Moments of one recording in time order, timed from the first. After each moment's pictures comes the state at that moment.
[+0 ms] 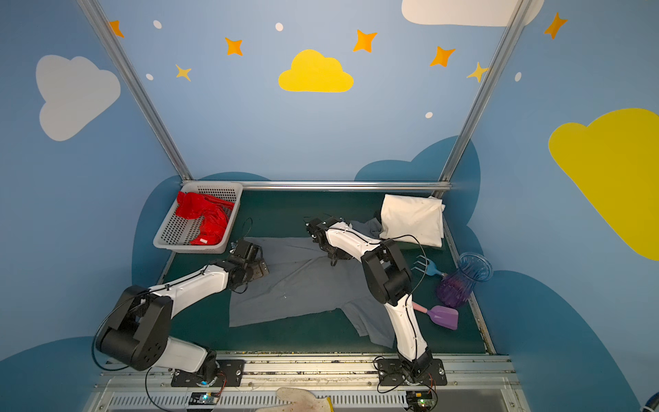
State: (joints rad) left arm -0.34 1.49 0.75 -0.37 -0.27 -0.74; right arm 0.72 2.17 1.72 -1.18 0.61 0.89
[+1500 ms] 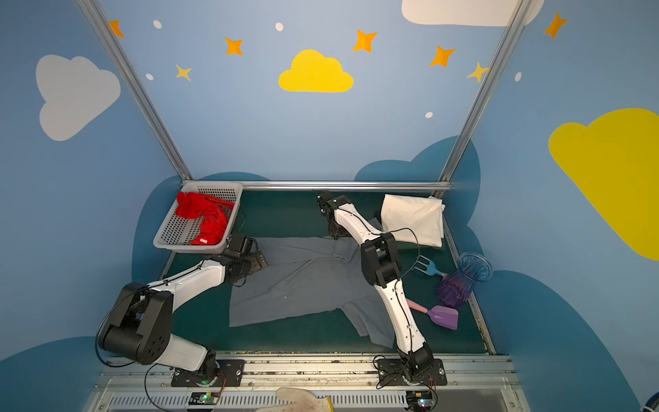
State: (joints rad) left arm -0.27 1.50 0.79 -0.34 -0.19 -0.75; right arm 0.54 2.50 2.29 -1.19 0.39 0.56
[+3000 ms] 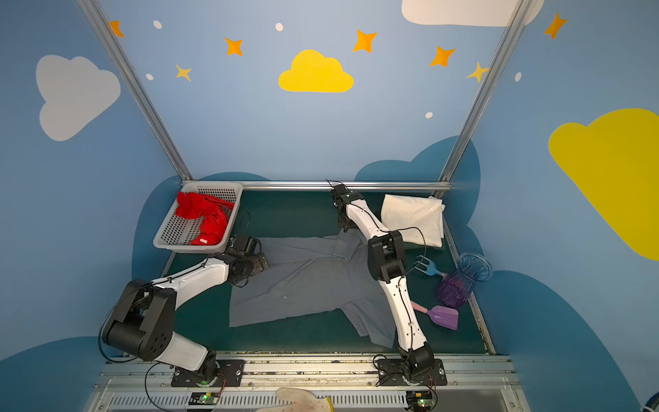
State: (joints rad) left arm -0.30 1.53 0.82 -0.39 -0.21 -0.75; right arm 0.44 2.55 2.37 -1.10 0.37 0.46
